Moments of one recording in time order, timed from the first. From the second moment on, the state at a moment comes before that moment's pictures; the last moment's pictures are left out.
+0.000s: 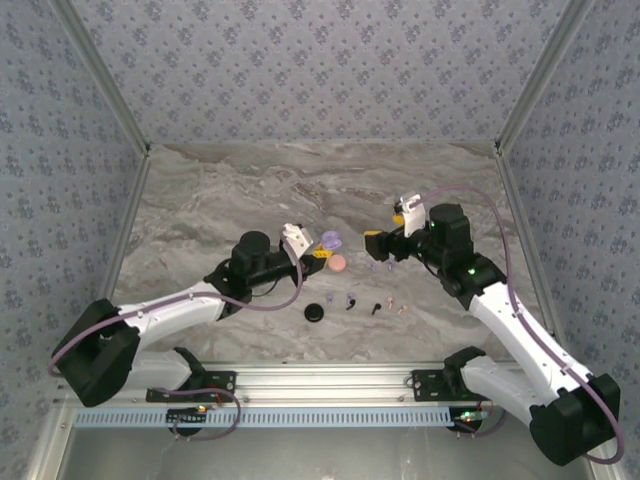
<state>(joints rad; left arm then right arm) -0.78 1.25 0.58 0.47 0.32 0.06 0.41 0.96 0.79 -0.31 -0.26 0.07</state>
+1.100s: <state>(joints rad) -0.78 0.99 0.53 0.43 0.31 0.11 0.55 1.79 1.28 -0.86 0.06 0.16</state>
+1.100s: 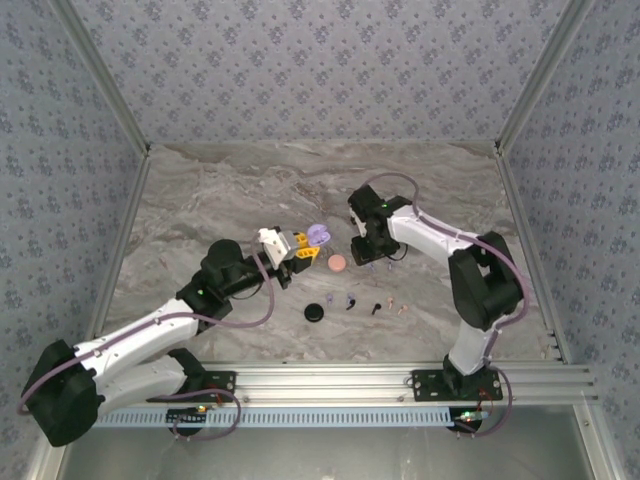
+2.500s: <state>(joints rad) -0.78 0.99 0.53 0.40 0.31 0.12 0.56 1.96 1.35 -0.93 0.05 0.13</state>
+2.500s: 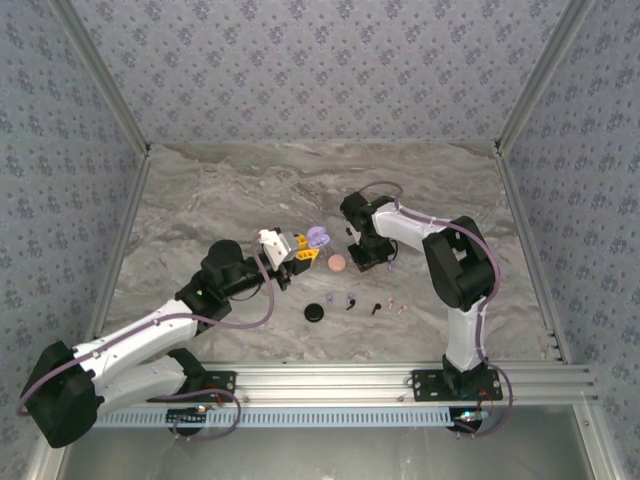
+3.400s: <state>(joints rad) -0.78 1.09 0.53 0.45 0.31 0.08 0.56 1.23 1.13 -0.60 -0.17 0.15</state>
